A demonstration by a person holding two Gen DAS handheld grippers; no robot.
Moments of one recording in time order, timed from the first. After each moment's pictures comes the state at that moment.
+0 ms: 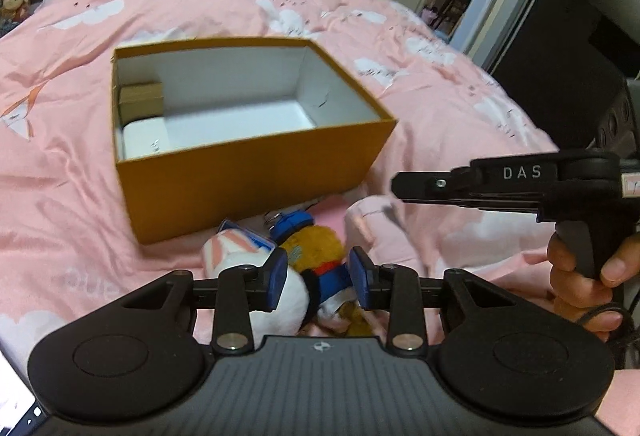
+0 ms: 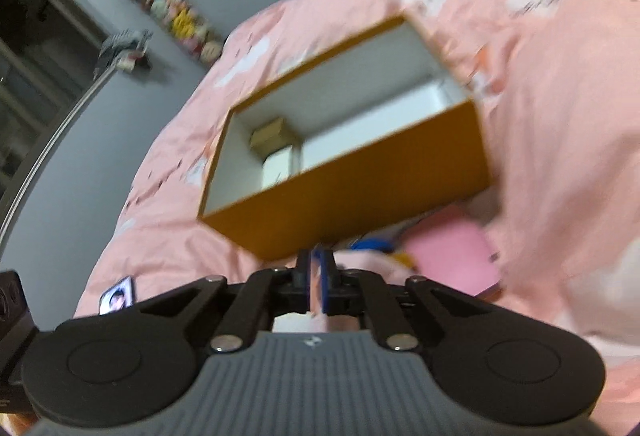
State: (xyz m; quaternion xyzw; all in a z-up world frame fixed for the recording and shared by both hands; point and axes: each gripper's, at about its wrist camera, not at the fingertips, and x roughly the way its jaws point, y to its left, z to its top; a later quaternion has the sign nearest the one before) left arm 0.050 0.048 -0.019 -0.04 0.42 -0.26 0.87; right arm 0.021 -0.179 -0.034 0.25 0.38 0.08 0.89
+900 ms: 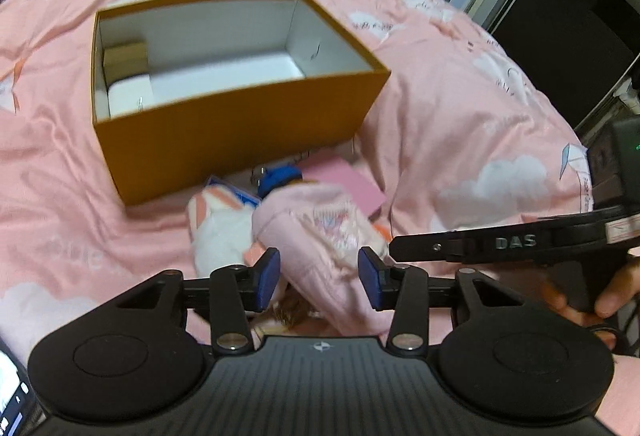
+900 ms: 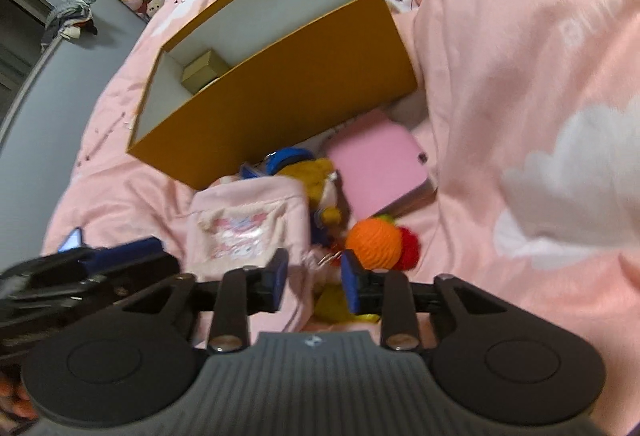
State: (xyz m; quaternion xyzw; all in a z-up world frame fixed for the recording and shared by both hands) left arm 0.050 0.036 -0.031 -0.02 0.50 -0.26 0.83; right arm 0.001 -0.187 -0.074 0.26 0.50 0.06 0.82
